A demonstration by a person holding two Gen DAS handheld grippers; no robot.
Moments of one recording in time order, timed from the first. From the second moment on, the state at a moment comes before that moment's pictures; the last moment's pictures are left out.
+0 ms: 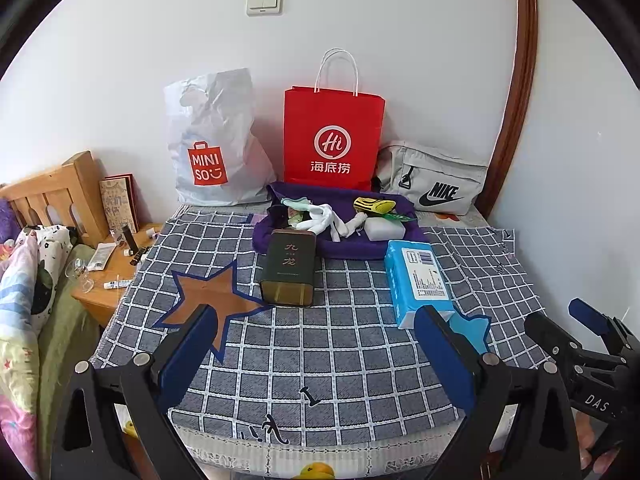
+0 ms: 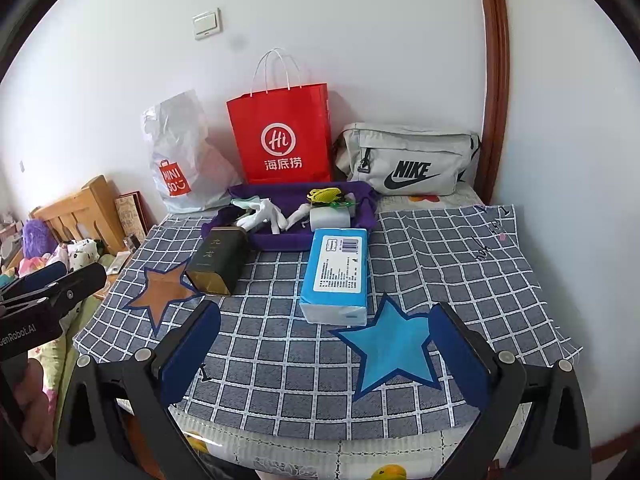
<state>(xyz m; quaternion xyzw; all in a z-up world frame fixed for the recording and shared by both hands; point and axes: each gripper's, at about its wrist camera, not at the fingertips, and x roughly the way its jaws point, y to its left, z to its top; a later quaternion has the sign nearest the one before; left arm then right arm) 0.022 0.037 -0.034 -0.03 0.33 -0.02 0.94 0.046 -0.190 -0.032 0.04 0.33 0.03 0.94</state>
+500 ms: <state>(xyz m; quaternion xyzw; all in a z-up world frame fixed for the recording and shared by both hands) 0.020 0.034 -0.034 -0.03 0.33 -0.02 0.94 0.041 -0.187 -0.031 0.04 0.32 0.03 0.94</state>
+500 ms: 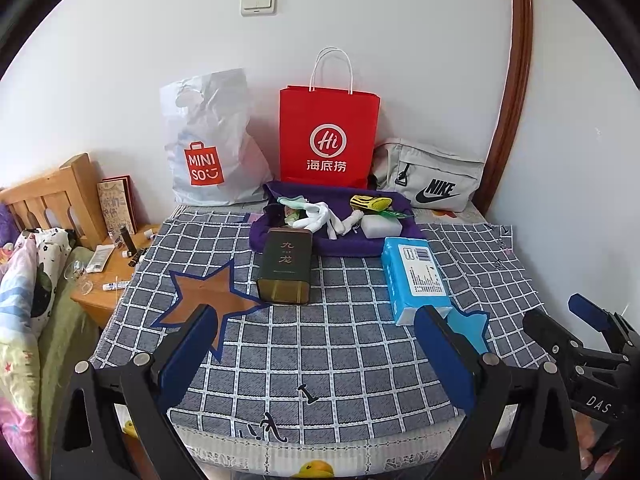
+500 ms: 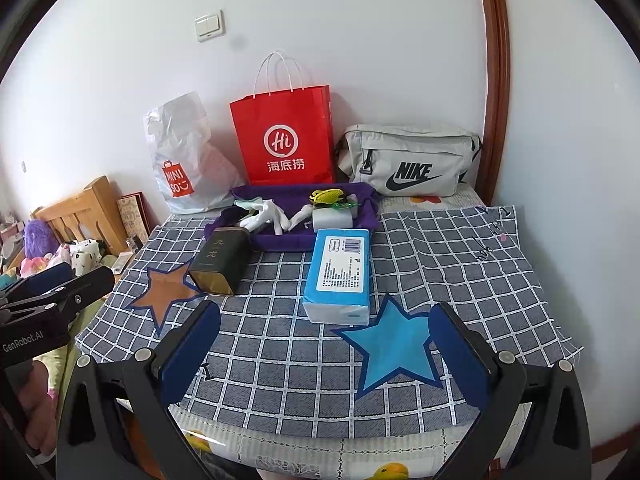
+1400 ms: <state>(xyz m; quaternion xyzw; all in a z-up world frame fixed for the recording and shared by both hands) 0.018 0.036 -0.037 -0.03 0.33 -0.02 0.94 0.038 -0.186 -0.029 0.04 0.32 0.03 0.95</state>
